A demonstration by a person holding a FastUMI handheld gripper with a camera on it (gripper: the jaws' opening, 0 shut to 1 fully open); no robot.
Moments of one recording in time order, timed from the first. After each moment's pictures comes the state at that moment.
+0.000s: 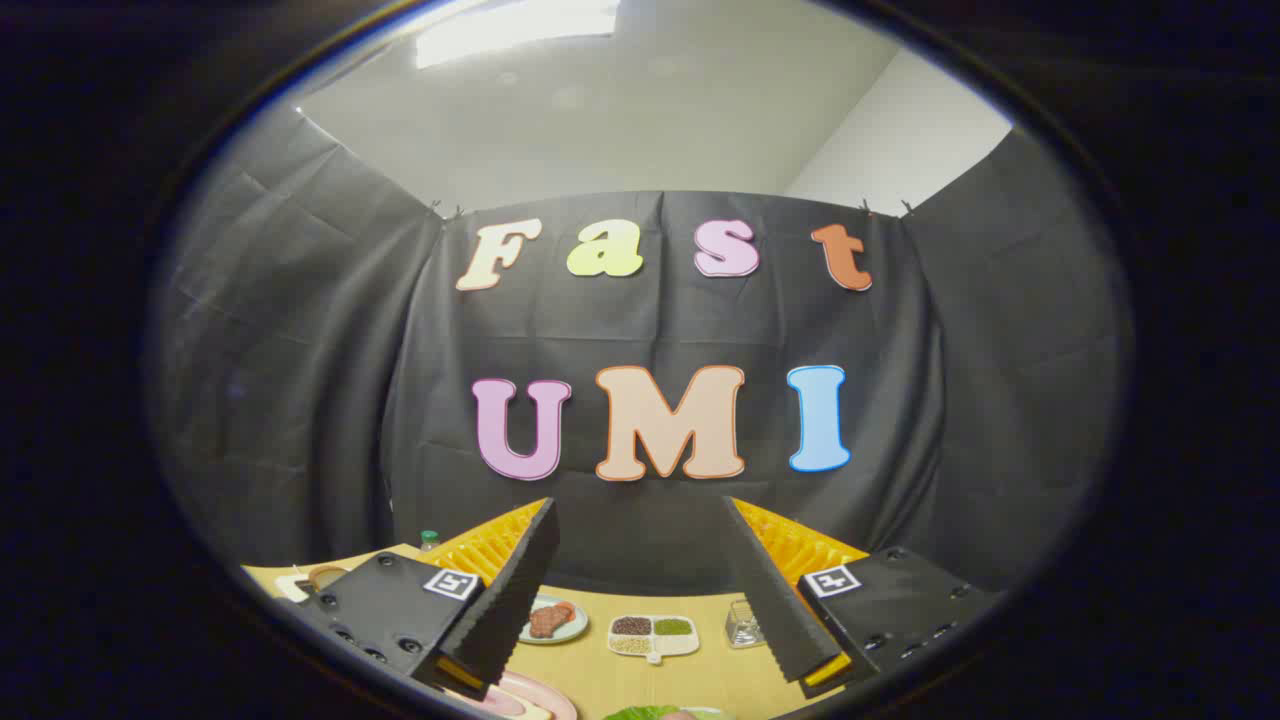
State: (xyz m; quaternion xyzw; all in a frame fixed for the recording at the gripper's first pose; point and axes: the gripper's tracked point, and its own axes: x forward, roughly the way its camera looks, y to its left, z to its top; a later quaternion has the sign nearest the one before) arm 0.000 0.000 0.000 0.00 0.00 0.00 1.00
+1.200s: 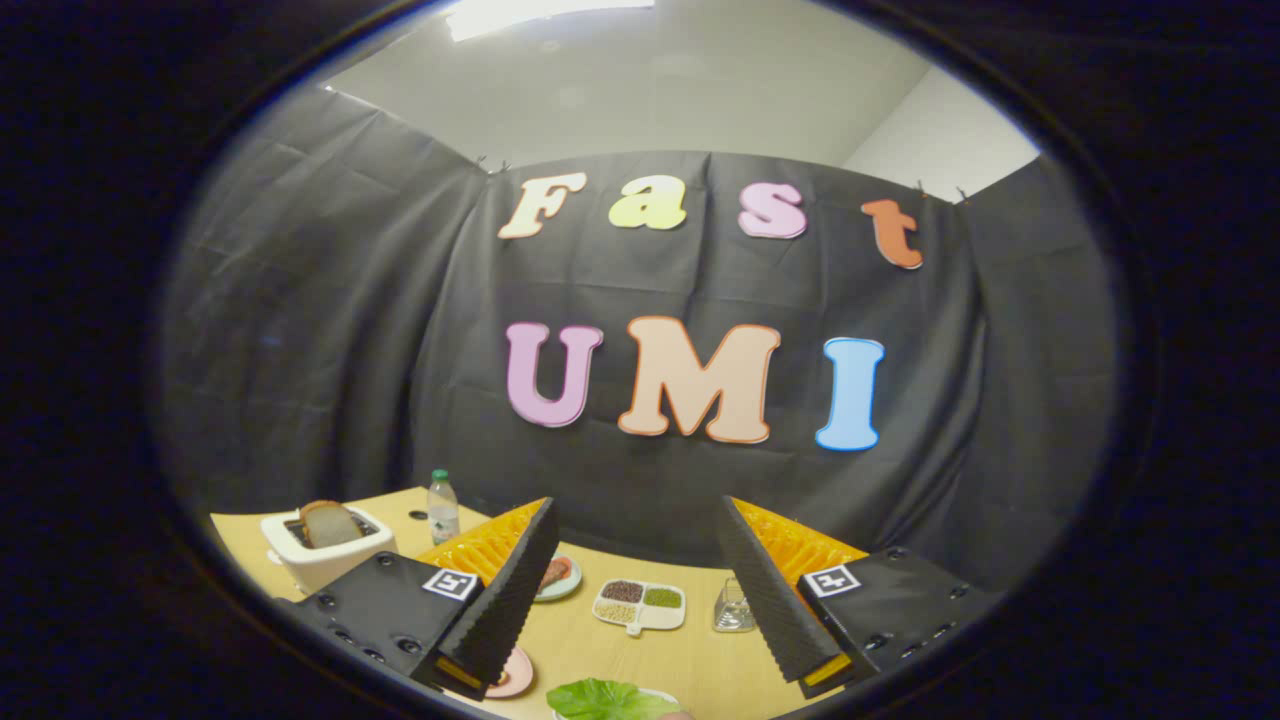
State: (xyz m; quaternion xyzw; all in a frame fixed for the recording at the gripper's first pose) arm -0.004 -0.004 -0.057 -0.06 0.09 0.10 0.99
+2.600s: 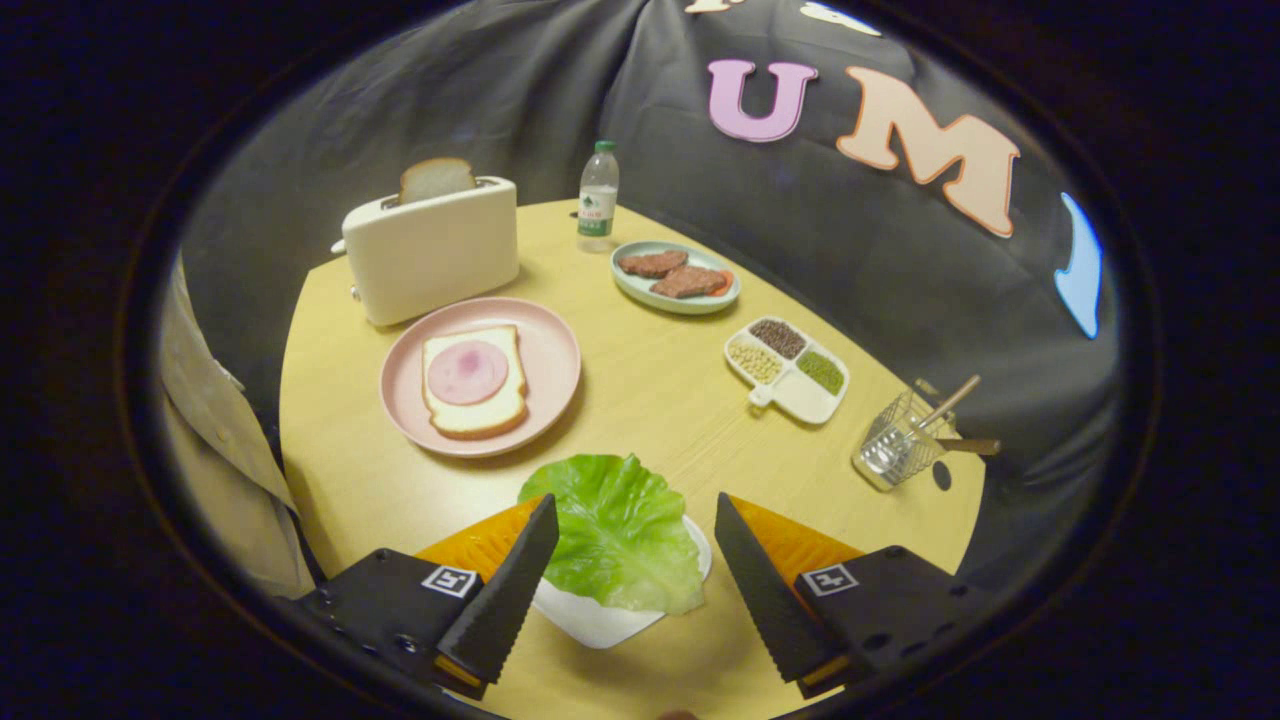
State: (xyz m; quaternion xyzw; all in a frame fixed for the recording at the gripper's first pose) arm -0.069 -0.033 -0.347 -0.18 0.44 0.36 0.81
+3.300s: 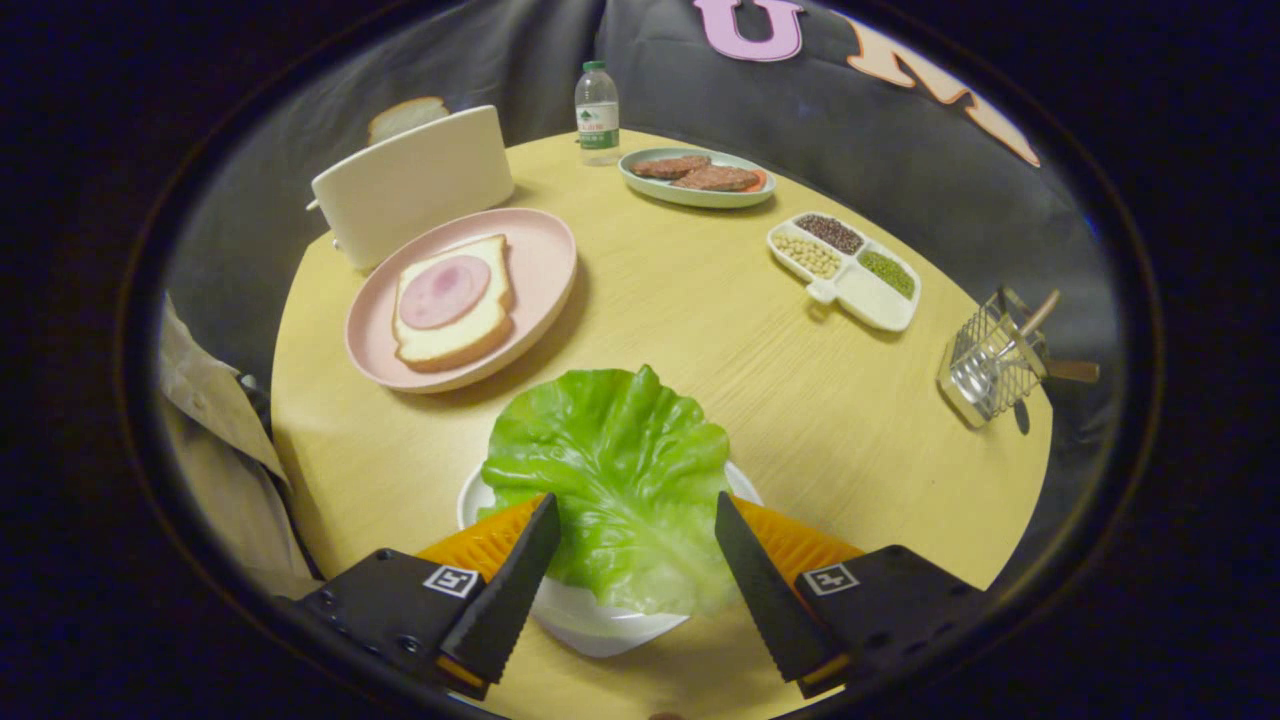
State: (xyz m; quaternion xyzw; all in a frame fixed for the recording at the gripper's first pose) arm -0.093 -0.047 -0.420 -0.17 0.53 0.37 0.75
